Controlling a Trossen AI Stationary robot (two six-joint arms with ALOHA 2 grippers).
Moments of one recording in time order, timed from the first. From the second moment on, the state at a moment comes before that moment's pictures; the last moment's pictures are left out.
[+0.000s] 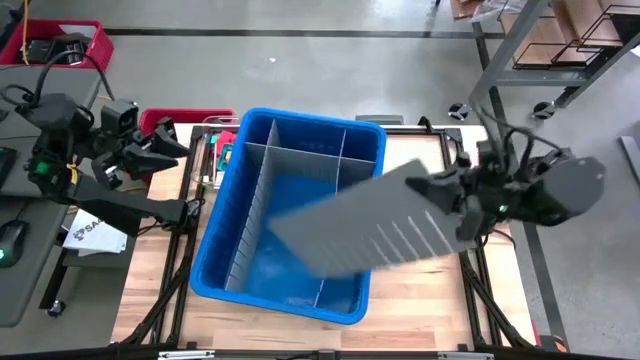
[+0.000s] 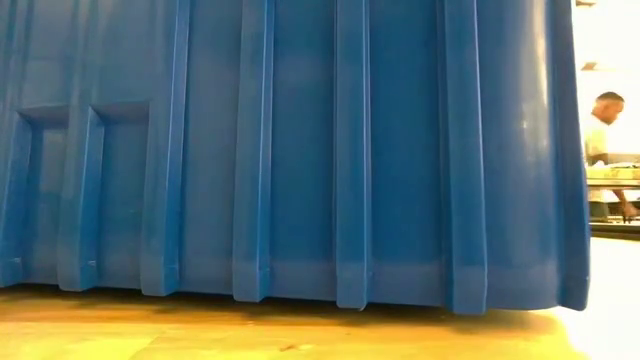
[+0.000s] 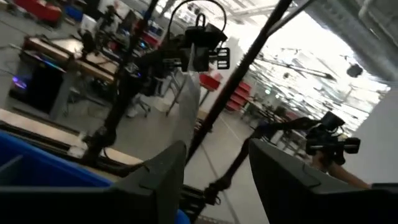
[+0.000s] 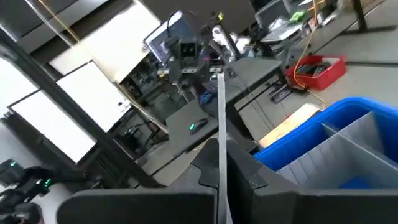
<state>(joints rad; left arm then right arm) -0.03 0.78 1.55 -0.66 0.16 -0.55 0.71 1.54 2.32 -0.90 0.93 0.69</state>
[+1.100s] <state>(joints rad) -0.09 0.94 1.55 -0.74 0.13 -0.49 0.73 1.56 2.32 -0.26 1.04 0.05</state>
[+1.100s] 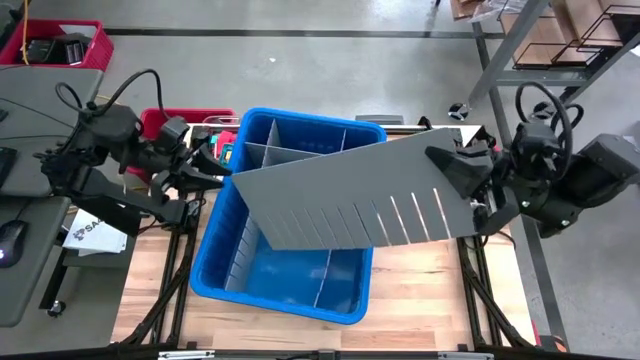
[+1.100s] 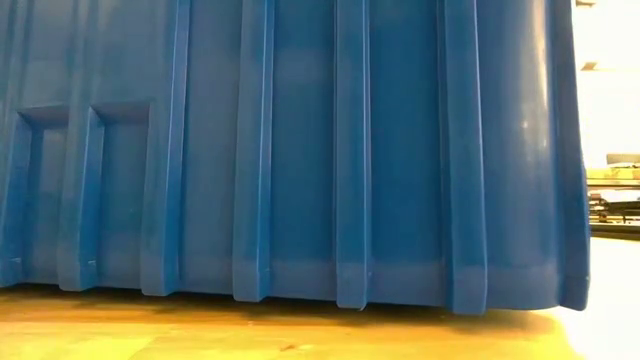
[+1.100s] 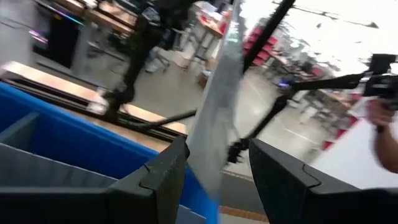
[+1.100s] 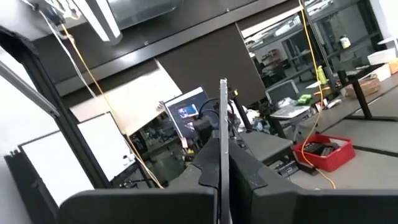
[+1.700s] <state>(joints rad) -0.09 0.98 1.55 -0.62 0.05 -0.47 0.74 1.54 2.32 -0.15 1.04 -0.09</state>
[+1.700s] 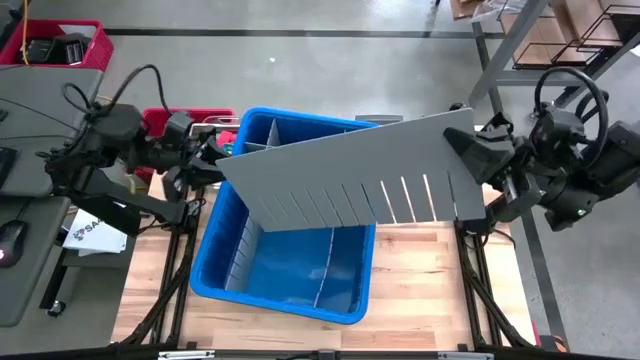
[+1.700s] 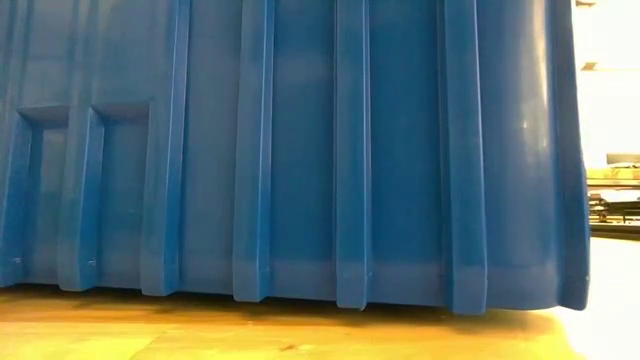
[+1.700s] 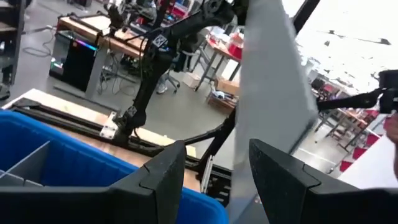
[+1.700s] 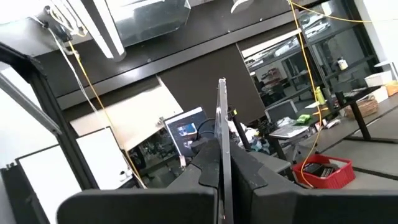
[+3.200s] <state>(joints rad) -0.09 1.07 1.56 -0.39 0.02 -0.33 0.75 1.54 2.32 -0.01 0.97 -0.29</state>
